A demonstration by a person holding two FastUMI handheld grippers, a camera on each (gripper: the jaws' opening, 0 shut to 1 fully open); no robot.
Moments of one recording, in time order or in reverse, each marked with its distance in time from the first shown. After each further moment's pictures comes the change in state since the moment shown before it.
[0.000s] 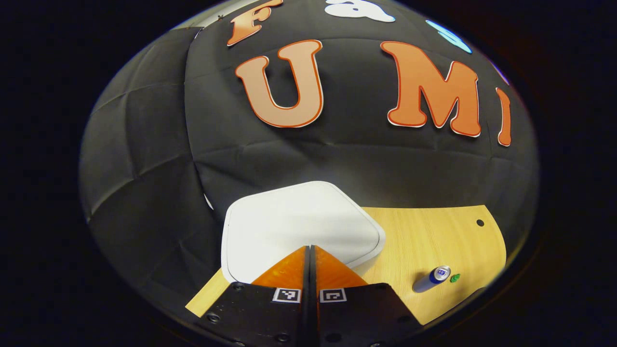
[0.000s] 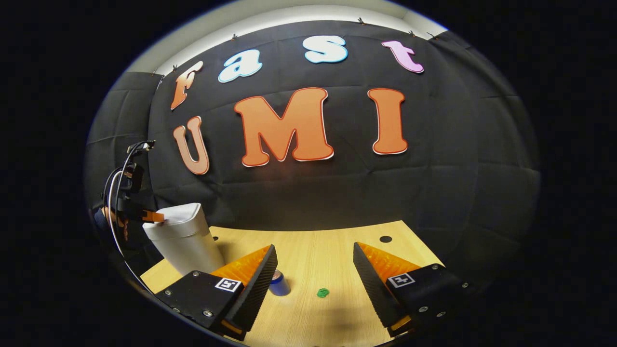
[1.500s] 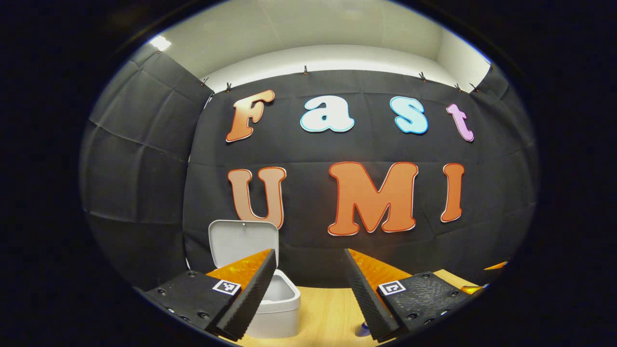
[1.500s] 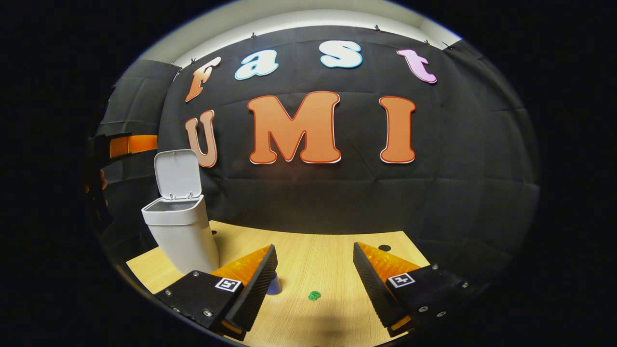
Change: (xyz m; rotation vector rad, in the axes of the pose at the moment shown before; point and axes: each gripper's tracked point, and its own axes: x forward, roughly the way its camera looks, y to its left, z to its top) left arm -0.211 -0.105 0.107 -0.084 -0.627 -0.127; right arm 0.006 -0.009 -0.012 -0.079 -0.046 0.037
